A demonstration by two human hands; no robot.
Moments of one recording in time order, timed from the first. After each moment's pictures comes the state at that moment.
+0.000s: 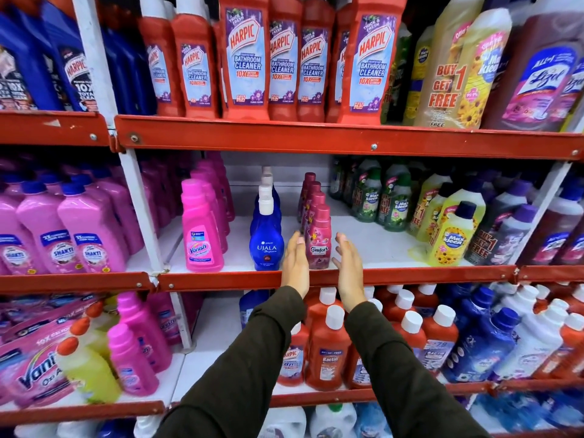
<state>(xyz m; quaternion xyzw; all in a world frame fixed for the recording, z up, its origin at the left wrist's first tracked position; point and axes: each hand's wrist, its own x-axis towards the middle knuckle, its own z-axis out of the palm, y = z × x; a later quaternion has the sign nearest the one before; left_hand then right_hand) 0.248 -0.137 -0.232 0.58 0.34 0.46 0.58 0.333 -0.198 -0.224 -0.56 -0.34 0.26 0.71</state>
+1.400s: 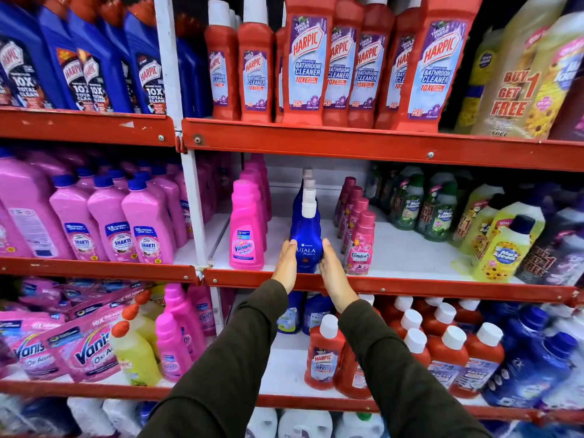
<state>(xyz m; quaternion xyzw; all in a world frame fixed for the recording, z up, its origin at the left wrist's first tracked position) 0.162 -0.070 -0.245 0.55 0.38 0.41 0.62 0.254 -0.141 -0.232 -0.53 -0.42 0.43 0.60</state>
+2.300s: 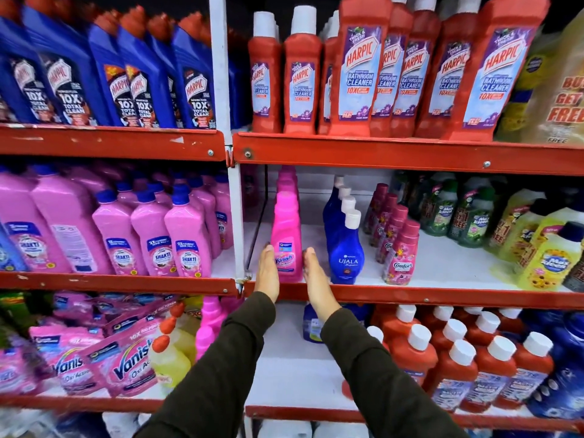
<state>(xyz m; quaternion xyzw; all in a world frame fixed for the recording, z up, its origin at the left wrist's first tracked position) 0.057 0.018 -0.290 0.46 0.39 0.49 0.62 0.139 -0.092 -0.222 -0.52 -0.42 0.44 0.59</state>
